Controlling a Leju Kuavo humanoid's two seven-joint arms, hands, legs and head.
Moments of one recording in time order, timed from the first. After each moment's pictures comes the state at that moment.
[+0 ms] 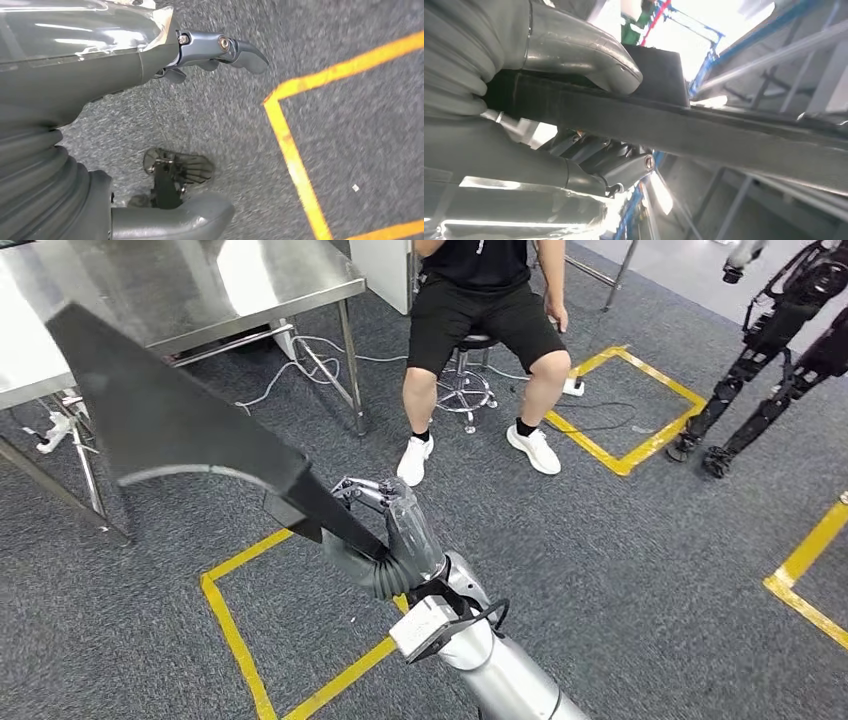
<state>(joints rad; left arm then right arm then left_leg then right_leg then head) -0.17 -0.07 0.89 -0.21 -0.70 -0.03 -0.48 -0.31 0.12 0.58 -1.51 0.31 -0.19 -0.61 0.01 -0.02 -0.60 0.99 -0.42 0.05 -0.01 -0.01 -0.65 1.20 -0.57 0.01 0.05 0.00</state>
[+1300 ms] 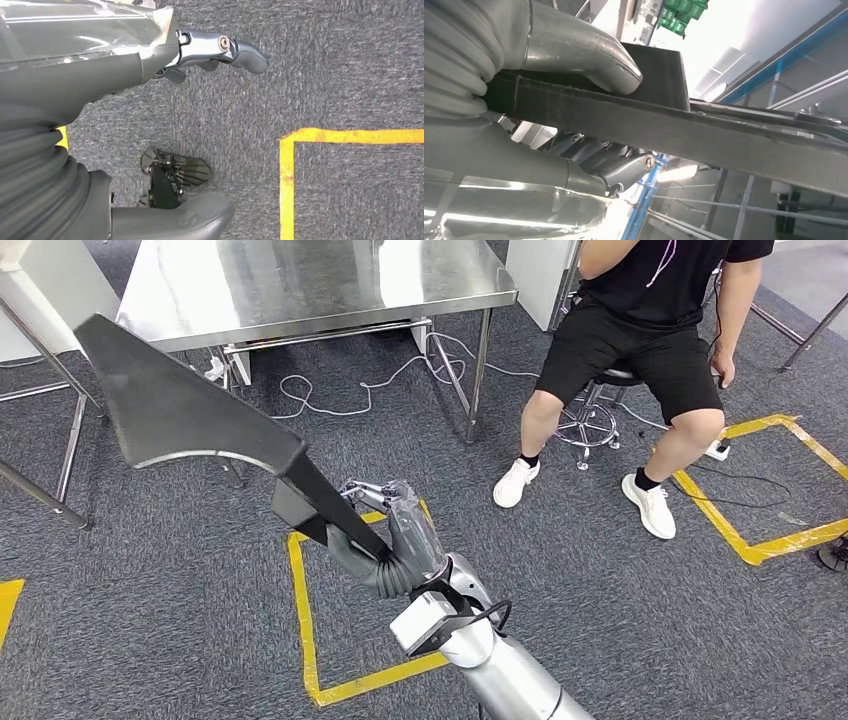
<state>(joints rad) -0.16 -0.08 0.91 -0.21 -0.71 -0.01 -0.50 -0.31 0.12 0.58 -1.48 0.30 -0.20 -0.62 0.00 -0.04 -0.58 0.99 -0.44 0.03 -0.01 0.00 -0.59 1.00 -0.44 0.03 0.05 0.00</state>
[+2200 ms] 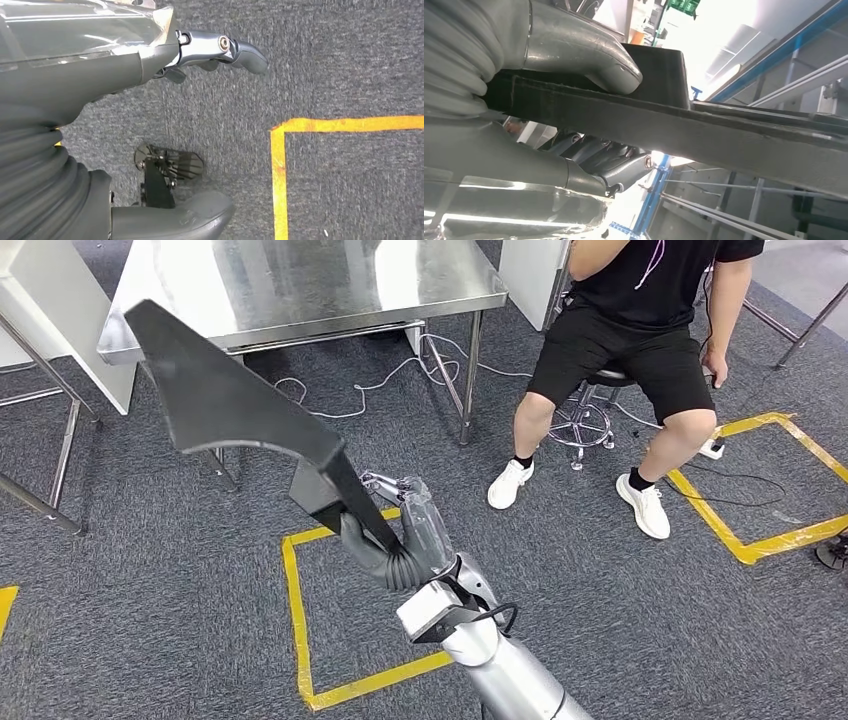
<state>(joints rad) -0.17 -0.08 0.91 -0.21 -0.72 -0.02 -0.52 -0.30 0.11 0.56 -1.48 0.30 -0.23 -0.60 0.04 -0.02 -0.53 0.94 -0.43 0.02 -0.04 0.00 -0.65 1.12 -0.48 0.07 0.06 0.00</state>
